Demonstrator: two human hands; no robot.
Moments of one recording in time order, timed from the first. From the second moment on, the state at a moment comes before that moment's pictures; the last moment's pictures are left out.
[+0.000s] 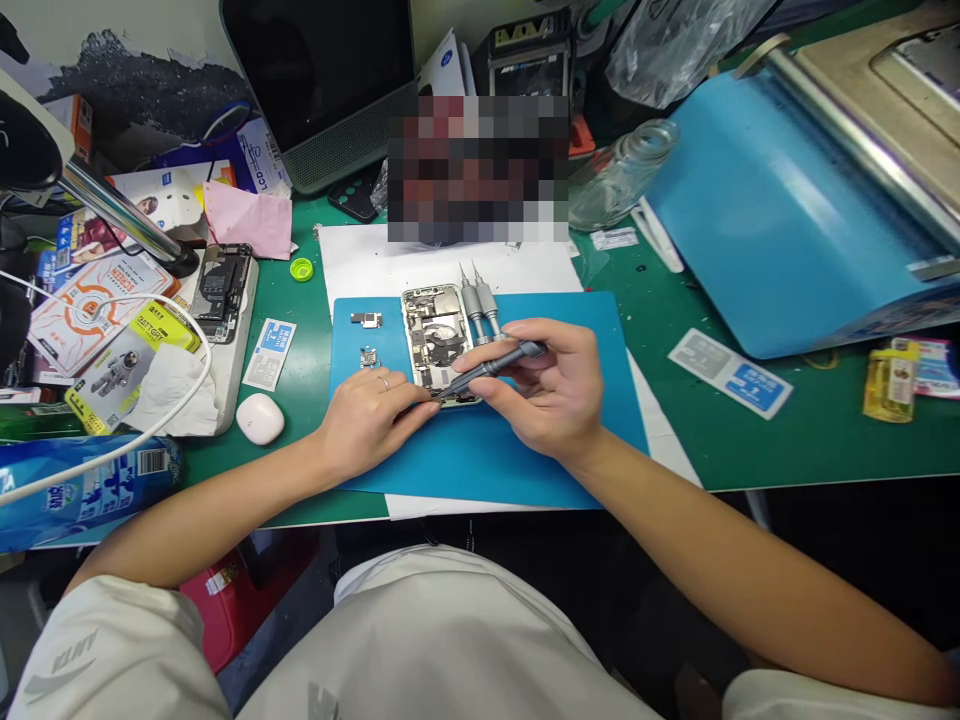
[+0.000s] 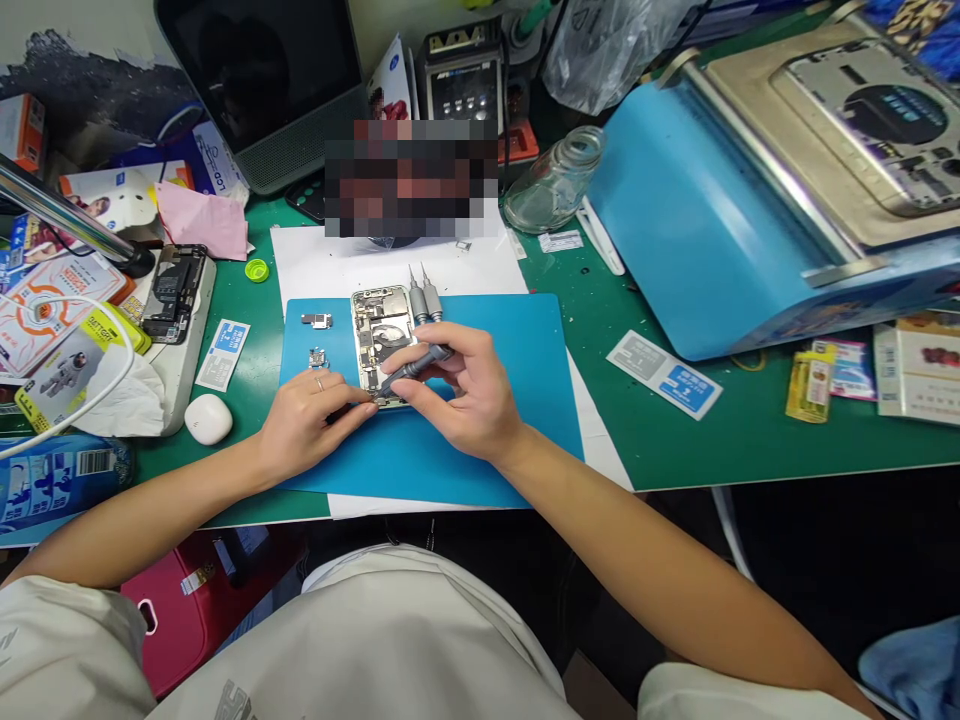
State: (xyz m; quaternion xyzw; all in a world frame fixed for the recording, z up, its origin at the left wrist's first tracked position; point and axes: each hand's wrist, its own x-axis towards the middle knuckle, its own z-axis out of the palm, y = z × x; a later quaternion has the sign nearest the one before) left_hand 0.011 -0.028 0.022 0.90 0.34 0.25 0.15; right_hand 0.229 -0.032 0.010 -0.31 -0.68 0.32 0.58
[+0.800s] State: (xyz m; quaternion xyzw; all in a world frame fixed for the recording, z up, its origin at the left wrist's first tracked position) left_hand 0.011 -0.027 0.022 0.90 0.33 0.25 0.16; right_hand 0.229 -0.033 0.008 -0.33 -0.65 0.36 0.59
